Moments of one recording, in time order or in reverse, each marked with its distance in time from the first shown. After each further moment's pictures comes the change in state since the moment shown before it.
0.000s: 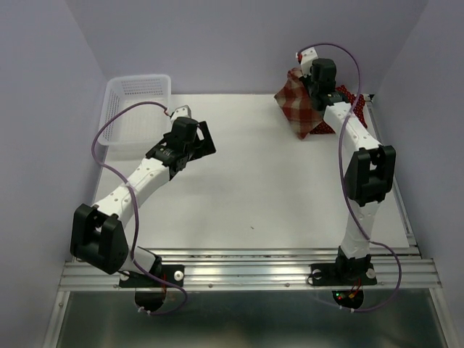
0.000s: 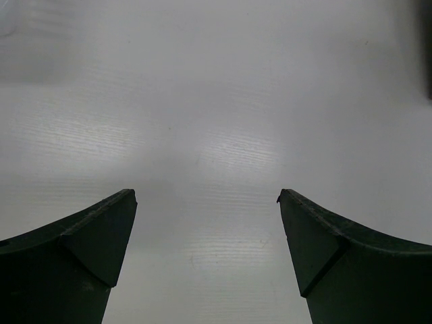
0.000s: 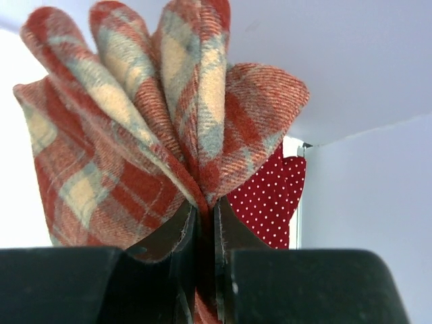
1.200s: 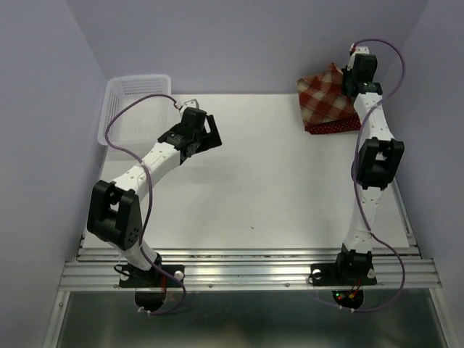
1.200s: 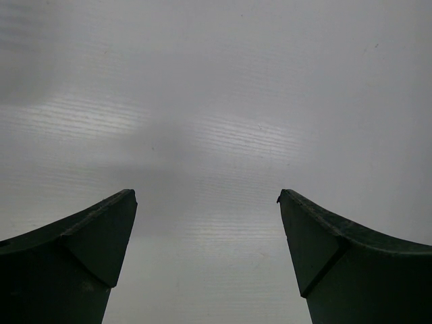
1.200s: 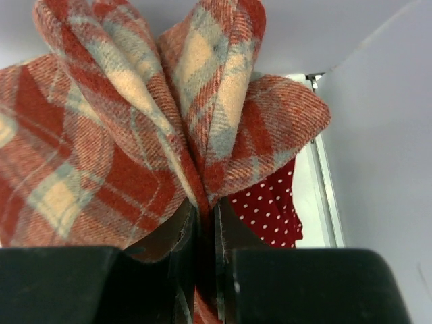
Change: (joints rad) left arm 0.011 0.200 0.154 -0.020 0.033 -0.008; right arm -0.275 0.284 0.408 -0.249 -0.159 0.355
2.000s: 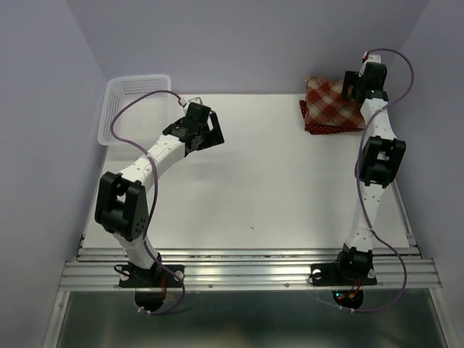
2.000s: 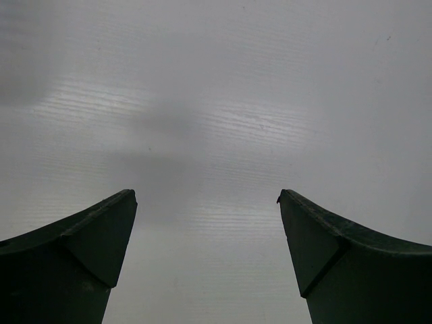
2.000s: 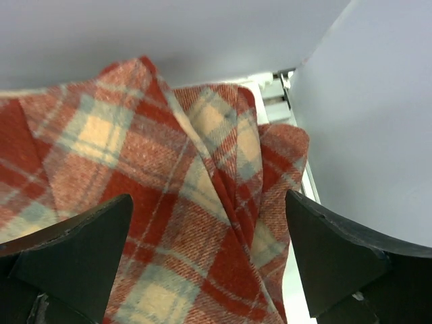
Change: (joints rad) left arm 0.000 0.095 0.116 -0.092 0.013 0.000; right arm -0.102 0.142 0.048 0.116 -0.026 0.025
